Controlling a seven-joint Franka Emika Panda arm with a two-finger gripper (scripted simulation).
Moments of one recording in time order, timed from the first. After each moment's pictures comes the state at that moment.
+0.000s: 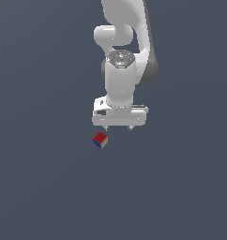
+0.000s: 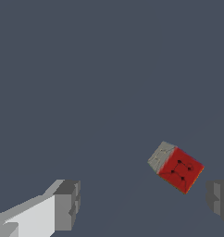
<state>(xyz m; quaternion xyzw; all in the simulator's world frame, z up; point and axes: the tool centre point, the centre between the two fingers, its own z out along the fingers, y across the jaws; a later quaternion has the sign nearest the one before) 0.012 0.021 0.183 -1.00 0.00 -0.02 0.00</state>
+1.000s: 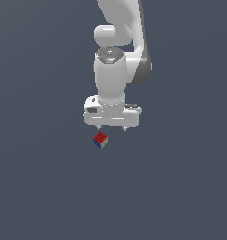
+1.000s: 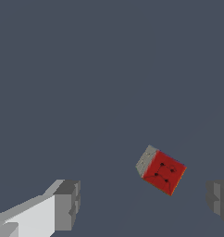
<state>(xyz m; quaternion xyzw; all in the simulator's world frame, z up) 0.018 -0.006 0.192 -1.00 0.04 -0.04 0.01</state>
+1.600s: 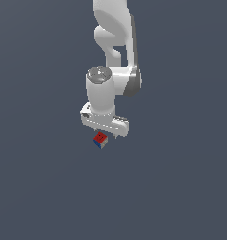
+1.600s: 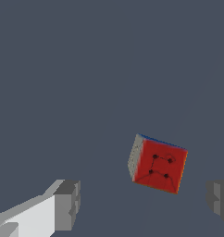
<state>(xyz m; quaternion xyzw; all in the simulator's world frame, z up) 0.003 -0.037 0.136 -0.98 0.18 -0.02 0.01</state>
